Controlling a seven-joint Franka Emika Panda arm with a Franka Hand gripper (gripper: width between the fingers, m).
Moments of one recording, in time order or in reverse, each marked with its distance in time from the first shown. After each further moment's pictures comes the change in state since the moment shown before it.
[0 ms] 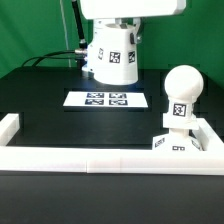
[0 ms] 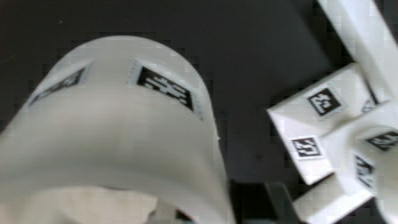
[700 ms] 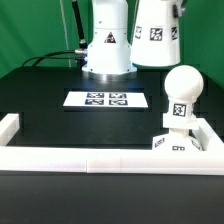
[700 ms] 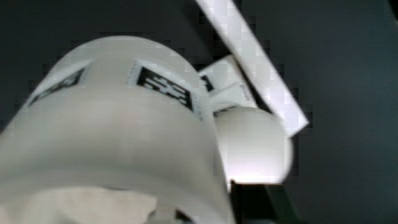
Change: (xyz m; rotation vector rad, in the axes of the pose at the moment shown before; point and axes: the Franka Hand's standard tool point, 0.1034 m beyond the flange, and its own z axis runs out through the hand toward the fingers) arm 0.012 -0.094 -0.044 0.060 -0.015 -0.023
